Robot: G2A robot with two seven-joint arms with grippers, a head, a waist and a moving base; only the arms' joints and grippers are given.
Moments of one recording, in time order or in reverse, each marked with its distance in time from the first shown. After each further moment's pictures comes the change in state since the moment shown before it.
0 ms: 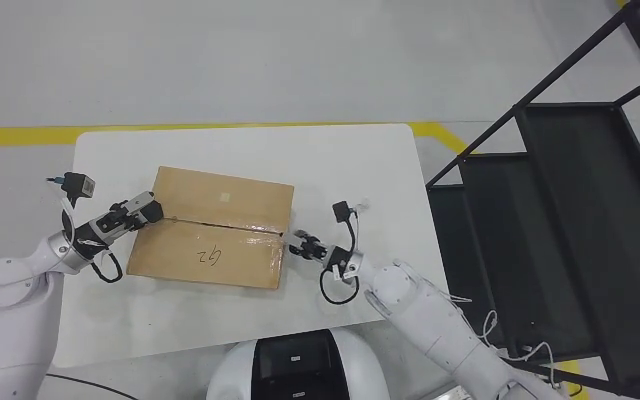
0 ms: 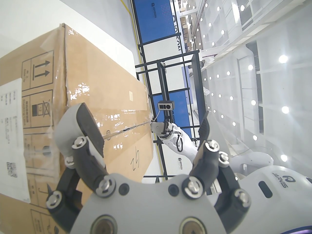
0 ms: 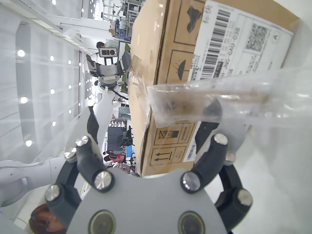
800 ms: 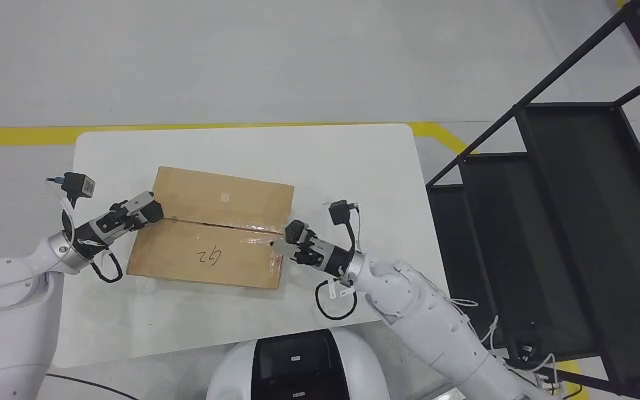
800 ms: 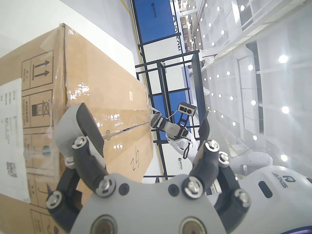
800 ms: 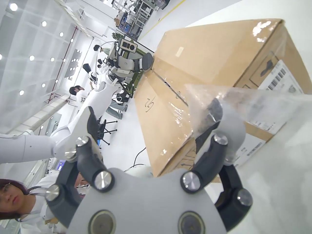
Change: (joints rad) left arm 0.000 0.000 0.000 0.000 0.000 0.000 0.000; right arm -0.069 0.011 0.044 -0.207 -0.330 -0.024 -0.114
